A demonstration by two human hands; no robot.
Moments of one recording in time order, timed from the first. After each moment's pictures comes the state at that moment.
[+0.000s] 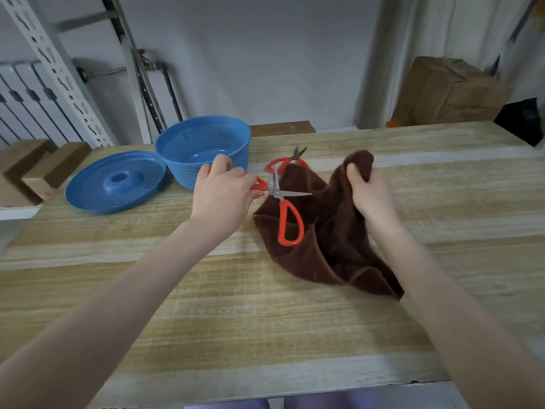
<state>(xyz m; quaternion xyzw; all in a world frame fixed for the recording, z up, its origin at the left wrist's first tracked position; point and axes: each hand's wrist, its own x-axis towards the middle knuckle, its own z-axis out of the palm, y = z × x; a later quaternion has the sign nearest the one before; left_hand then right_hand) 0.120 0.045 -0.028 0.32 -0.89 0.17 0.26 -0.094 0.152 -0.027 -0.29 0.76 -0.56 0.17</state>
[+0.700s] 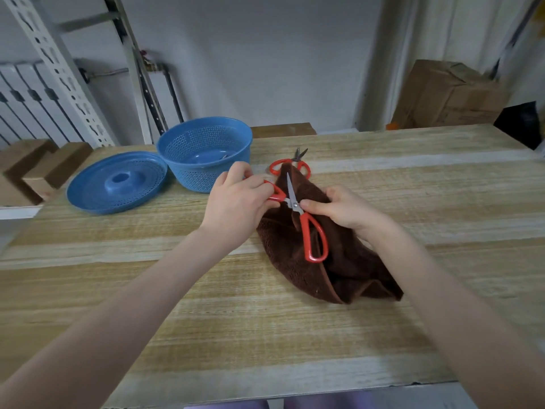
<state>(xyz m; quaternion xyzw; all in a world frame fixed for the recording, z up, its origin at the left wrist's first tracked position) 0.114 0.055 -0.037 0.22 -0.89 0.18 0.34 -0.077 0.150 -0.027 -0.49 0.66 -0.39 0.41</state>
